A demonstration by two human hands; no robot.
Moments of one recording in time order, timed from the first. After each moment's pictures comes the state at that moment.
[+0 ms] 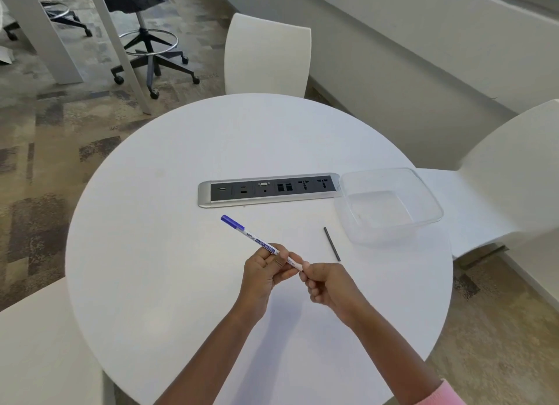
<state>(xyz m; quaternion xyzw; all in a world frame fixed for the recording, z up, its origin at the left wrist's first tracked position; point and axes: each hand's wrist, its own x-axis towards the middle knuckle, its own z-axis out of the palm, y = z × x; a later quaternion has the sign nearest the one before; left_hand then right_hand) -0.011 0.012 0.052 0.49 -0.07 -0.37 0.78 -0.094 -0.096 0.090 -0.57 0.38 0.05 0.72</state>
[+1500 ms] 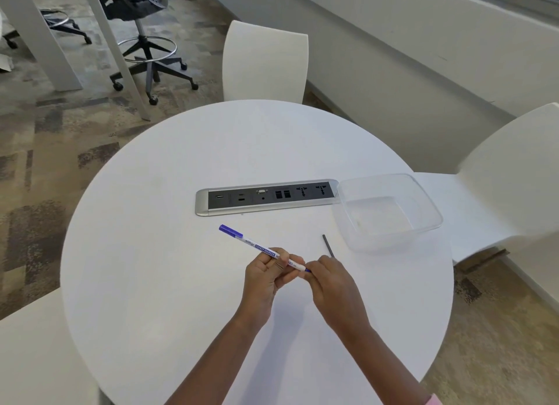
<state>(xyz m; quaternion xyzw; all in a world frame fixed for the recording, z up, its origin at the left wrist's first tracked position) -0.007 -0.001 0.046 0.47 -0.03 -0.37 0.80 -0.097 -0.094 0.077 -0.95 0.17 -0.16 0.20</state>
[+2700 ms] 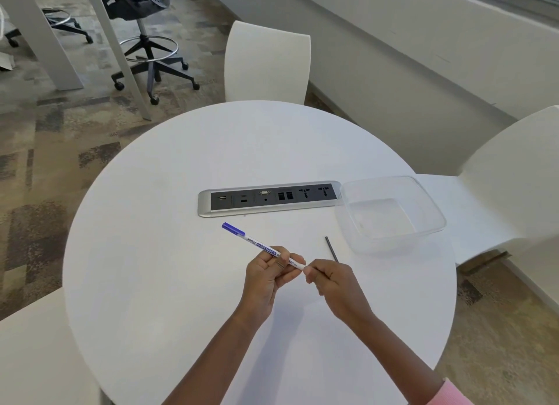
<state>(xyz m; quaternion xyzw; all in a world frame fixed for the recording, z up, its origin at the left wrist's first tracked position) 0.002 -0.001 0.053 0.47 -0.03 -0.38 0.80 -0.088 -0.107 0.081 -0.83 0.26 -0.06 0.49</state>
